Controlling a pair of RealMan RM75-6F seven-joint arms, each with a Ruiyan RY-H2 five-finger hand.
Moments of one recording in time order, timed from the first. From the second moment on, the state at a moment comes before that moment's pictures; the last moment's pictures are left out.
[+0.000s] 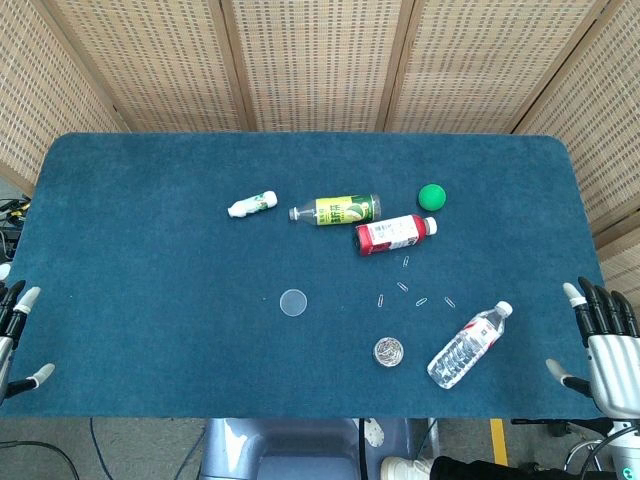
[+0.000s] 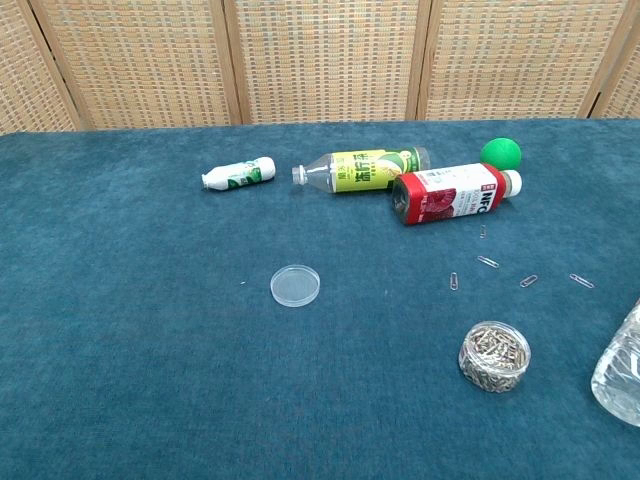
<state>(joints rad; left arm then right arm) -0.01 -0.97 0.00 -1.84 1.54 1.54 0.25 0.02 -0.95 0.07 -1.93 -1.52 1.55 -0.24</state>
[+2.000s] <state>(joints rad) -0.08 -1.04 -0.03 -1.81 1.39 1.44 0.37 0.68 -1.45 0.09 -1.20 -1.40 0.75 -0.01</state>
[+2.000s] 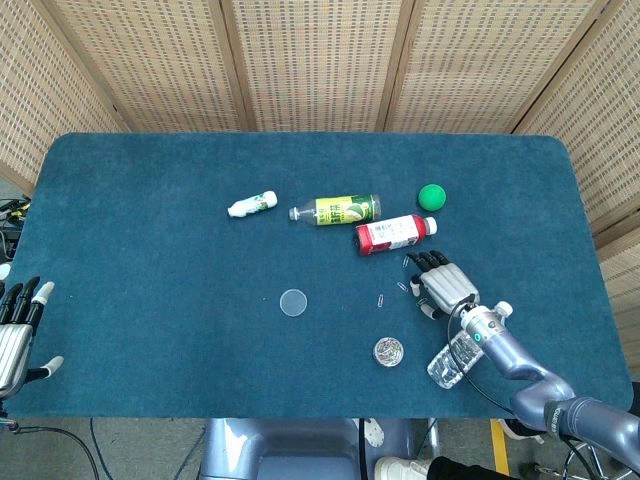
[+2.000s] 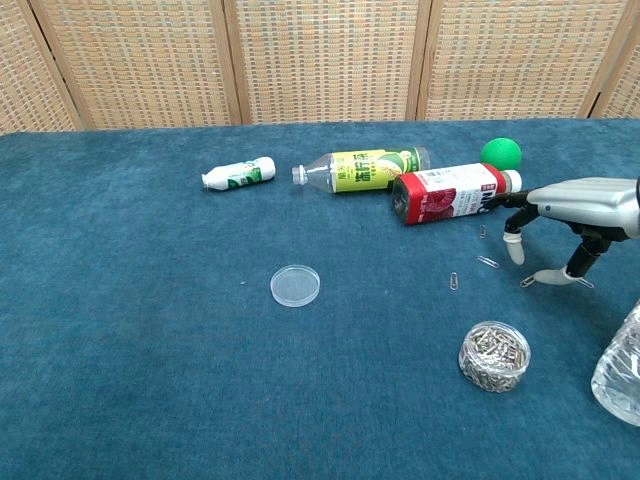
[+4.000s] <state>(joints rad) -0.09 -1.04 -0.02 -1.80 1.37 1.43 0.38 0.68 -1.60 0.03 -0.95 -1.45 0.85 0.04</state>
